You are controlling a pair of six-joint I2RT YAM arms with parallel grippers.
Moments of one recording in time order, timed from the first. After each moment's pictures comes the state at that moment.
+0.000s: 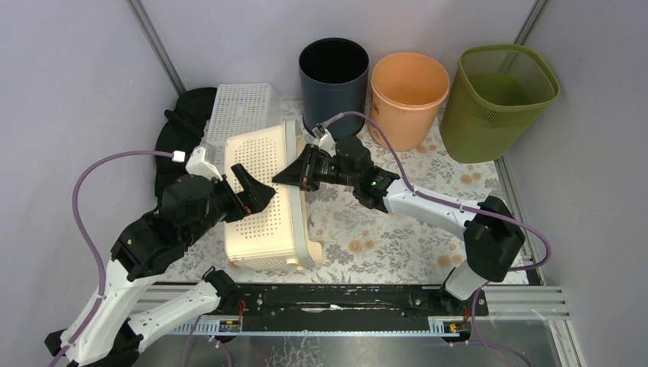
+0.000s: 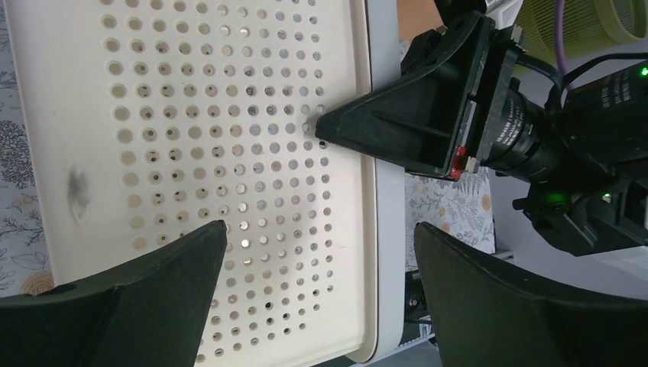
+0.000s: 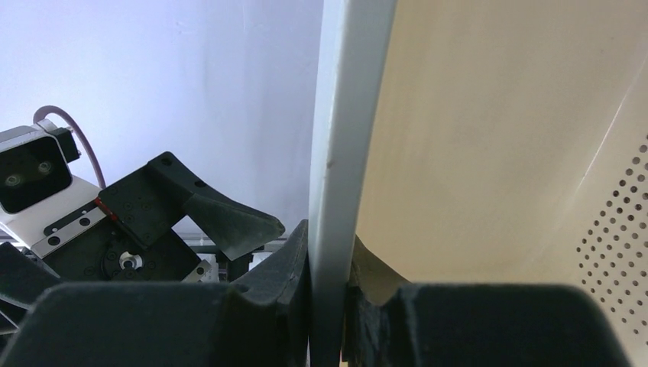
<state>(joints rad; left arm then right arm) -0.73 0.73 1.25 -1.01 -0.25 -0.83 0.89 1.61 1.20 0.26 -0.43 1.23</state>
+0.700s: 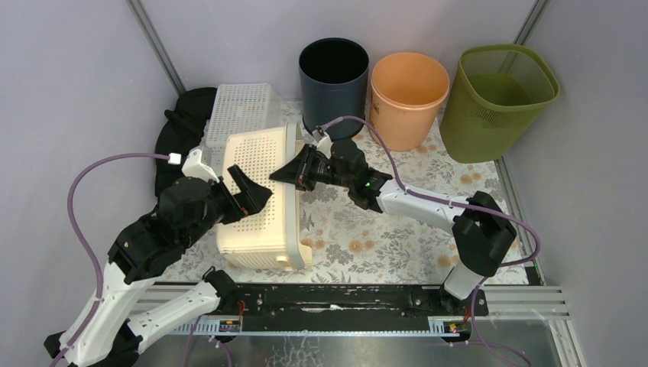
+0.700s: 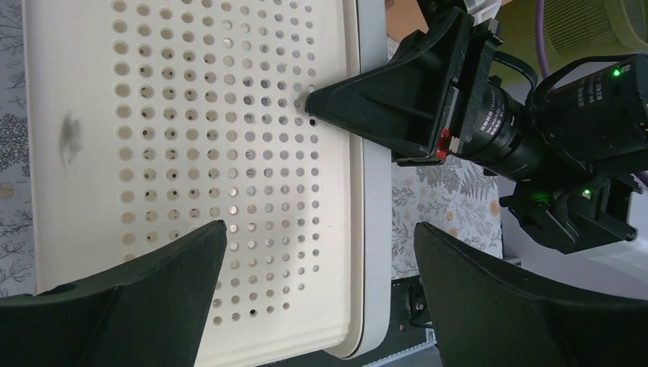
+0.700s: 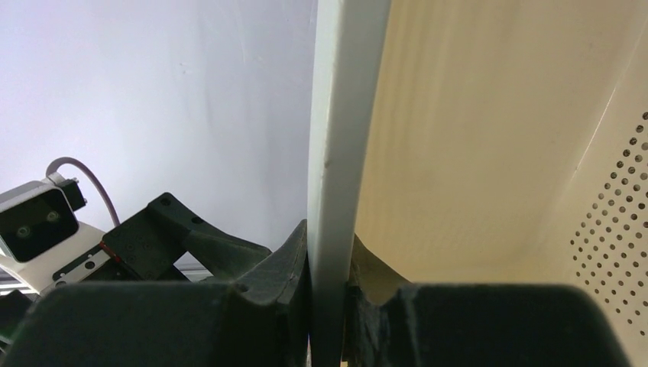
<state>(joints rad) -0.73 0.72 1.25 -1.03 -0.28 -0.83 0.89 1.66 1.16 0.36 -0.36 1.33</state>
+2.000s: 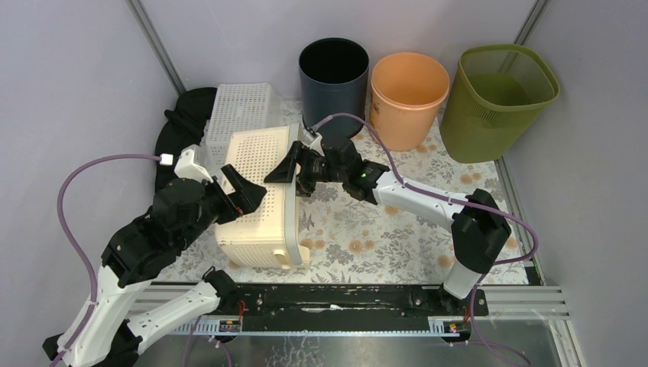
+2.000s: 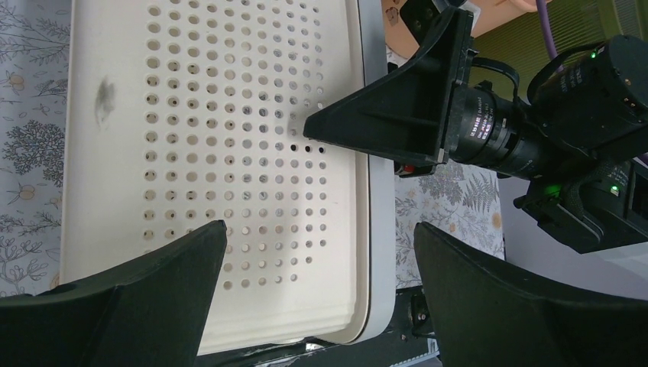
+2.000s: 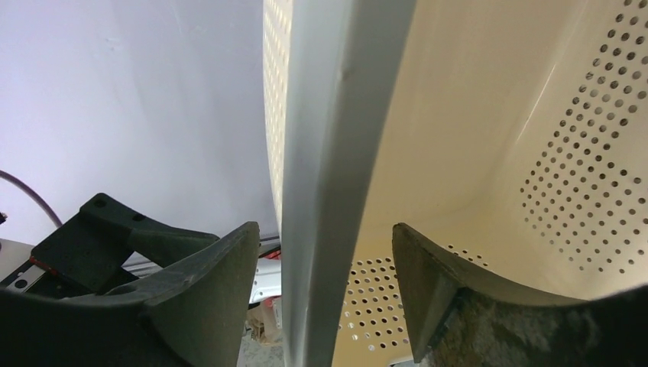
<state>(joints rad) -0.73 0.71 1.28 -1.06 -0.32 -0.83 0.89 1.70 1.31 0.07 -0.42 1.26</state>
